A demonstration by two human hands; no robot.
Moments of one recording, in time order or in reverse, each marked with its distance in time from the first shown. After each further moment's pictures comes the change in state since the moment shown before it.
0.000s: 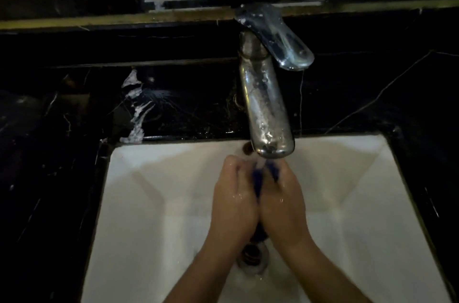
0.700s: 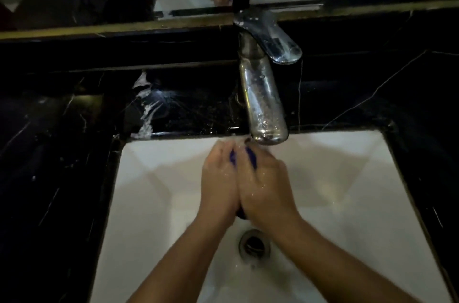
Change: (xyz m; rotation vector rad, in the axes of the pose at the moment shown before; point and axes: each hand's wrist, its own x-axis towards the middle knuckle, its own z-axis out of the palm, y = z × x) left_hand 0.008 0.009 -0.002 0.157 0.072 0.213; right_hand 0.015 -0.017 0.005 -0.184 -0.027 -0.201
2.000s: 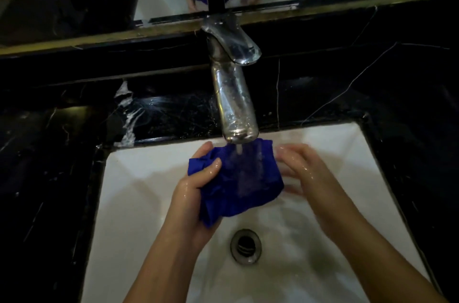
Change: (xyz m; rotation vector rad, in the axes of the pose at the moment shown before) left_hand -0.013 0.013 -0.033 -0.921 -0.209 -0.637; right_hand -0.011 0.013 -0.087 0.341 -0.170 0.356
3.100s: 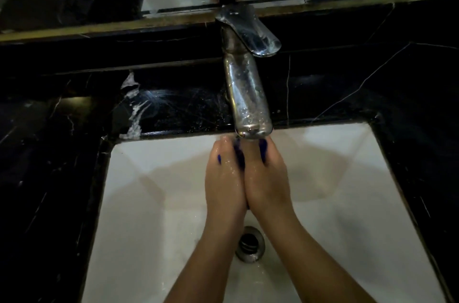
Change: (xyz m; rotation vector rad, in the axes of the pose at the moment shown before) left_hand 0.019 -0.027 0.035 0.570 0.309 0.417; right_hand 0.017 0.013 0.084 0.128 0.124 -0.195
